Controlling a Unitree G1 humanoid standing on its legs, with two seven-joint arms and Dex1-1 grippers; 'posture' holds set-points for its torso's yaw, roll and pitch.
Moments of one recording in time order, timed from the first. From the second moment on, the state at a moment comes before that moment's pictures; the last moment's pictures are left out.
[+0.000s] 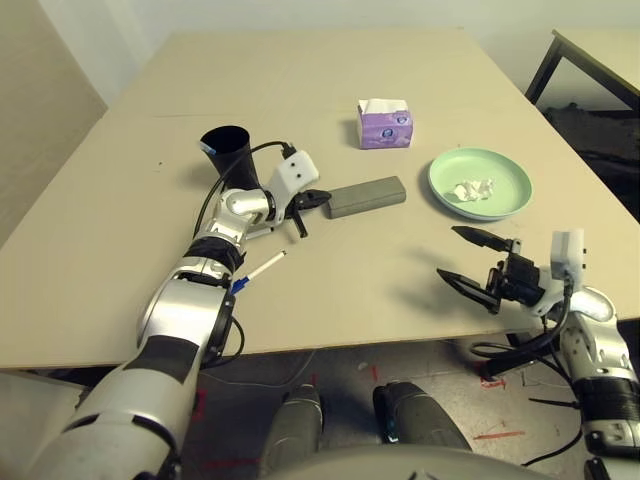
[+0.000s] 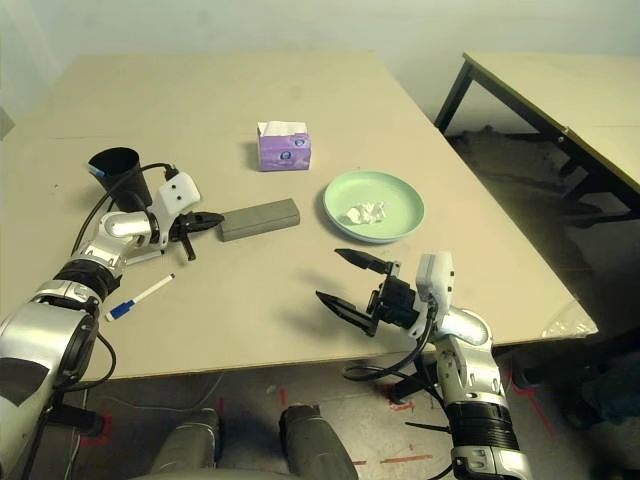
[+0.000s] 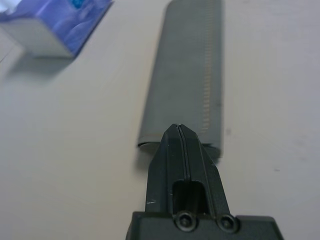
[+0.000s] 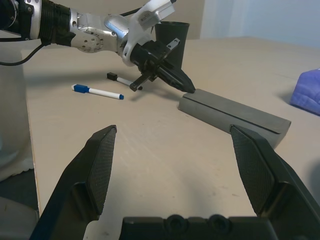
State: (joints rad) left arm -0.95 0.38 -0.16 1.19 0.17 -0.47 -0.95; right arm -0.13 -0.45 -0.13 0.21 0.51 -0.20 1.28
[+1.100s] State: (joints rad) left arm -0.60 1.06 -0.25 -0.17 -0.12 0.82 -1.41; right arm -0.12 -0.47 0.07 0.04 0.50 -0.09 1.39
